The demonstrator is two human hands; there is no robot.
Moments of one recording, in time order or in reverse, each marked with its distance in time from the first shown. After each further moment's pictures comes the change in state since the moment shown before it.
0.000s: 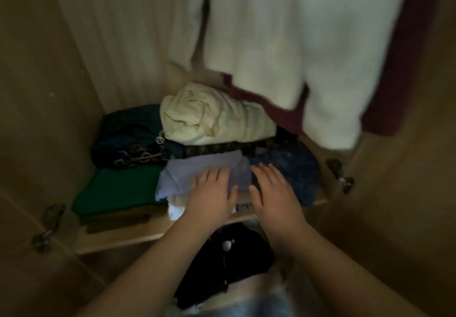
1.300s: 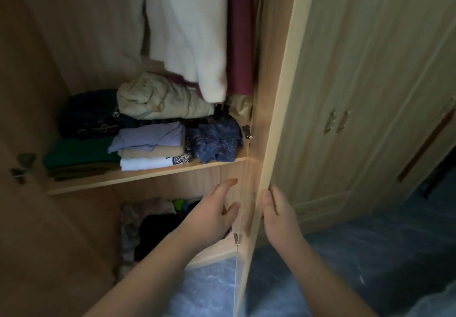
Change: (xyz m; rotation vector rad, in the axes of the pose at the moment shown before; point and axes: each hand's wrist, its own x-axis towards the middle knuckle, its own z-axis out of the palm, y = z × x) left_hand -0.225 0.256 -0.012 -0.602 -0.096 0.141; right_hand -0.303 0.092 -0.171 0.706 0.135 0.306
